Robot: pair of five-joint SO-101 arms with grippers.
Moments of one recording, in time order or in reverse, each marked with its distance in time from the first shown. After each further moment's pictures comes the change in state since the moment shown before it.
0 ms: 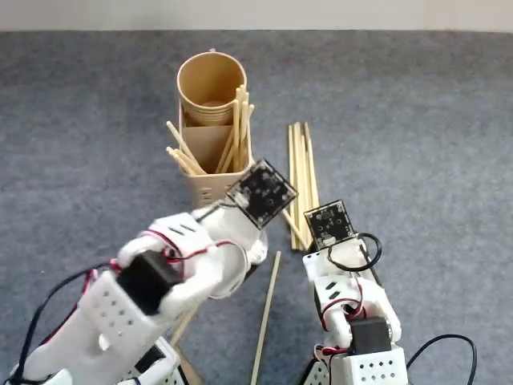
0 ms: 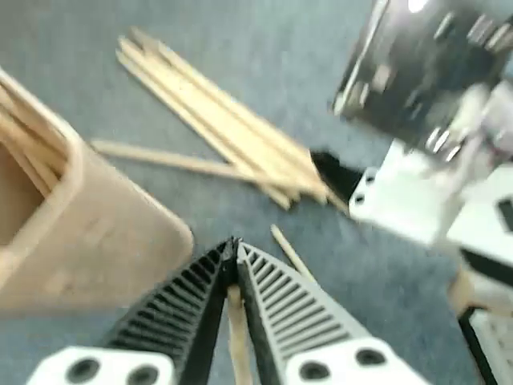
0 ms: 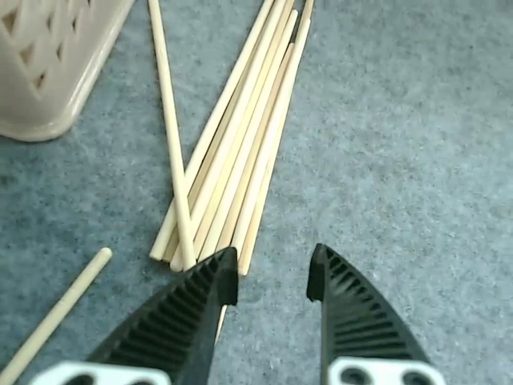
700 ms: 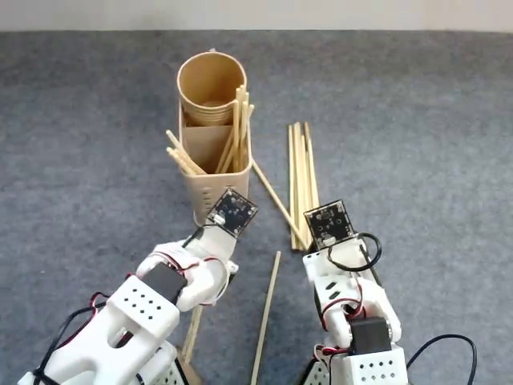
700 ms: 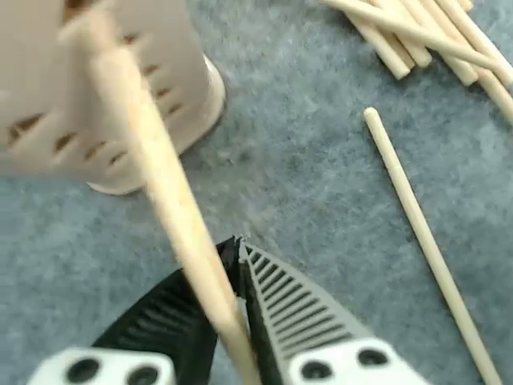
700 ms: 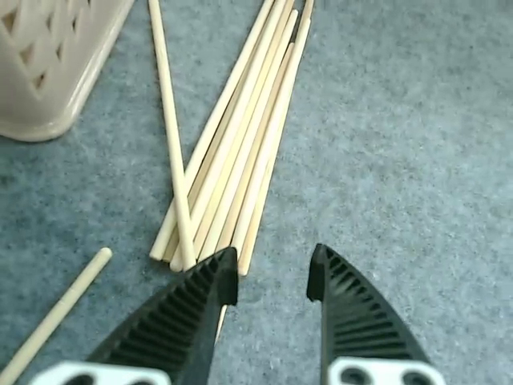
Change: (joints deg) left arm -10.5 0.0 42.1 -25.2 3.9; right arm 0.0 0.0 0.0 0.0 0.0
